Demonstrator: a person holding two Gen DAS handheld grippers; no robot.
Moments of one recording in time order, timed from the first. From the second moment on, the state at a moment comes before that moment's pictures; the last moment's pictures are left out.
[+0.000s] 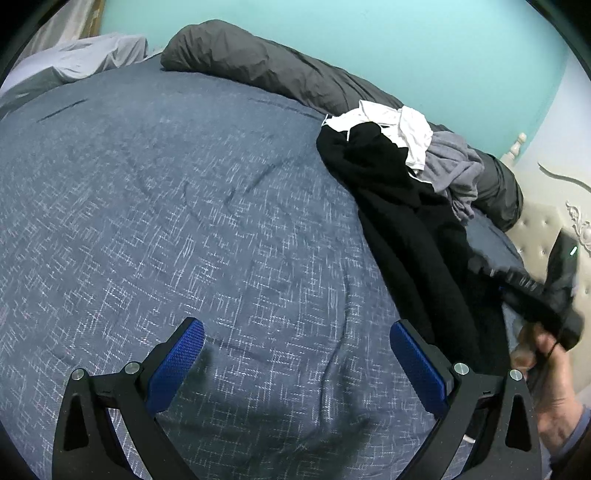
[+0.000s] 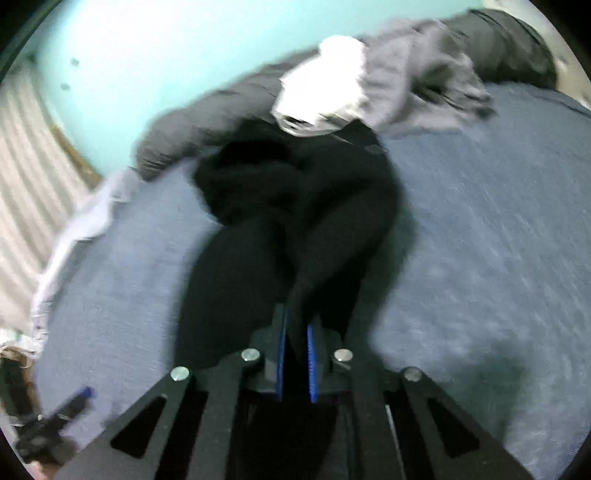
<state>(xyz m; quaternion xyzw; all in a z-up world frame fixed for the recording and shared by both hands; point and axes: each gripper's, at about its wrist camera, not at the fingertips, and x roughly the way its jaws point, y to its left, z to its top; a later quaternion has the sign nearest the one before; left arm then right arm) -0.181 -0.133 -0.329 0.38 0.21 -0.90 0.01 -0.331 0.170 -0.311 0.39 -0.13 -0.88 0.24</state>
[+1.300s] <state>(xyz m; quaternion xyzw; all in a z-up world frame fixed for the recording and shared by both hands) -0.182 -0.166 -0.336 0.38 0.23 -0.90 0.04 -0.411 0.159 -0.337 0.45 -0.20 -0.85 0.16</state>
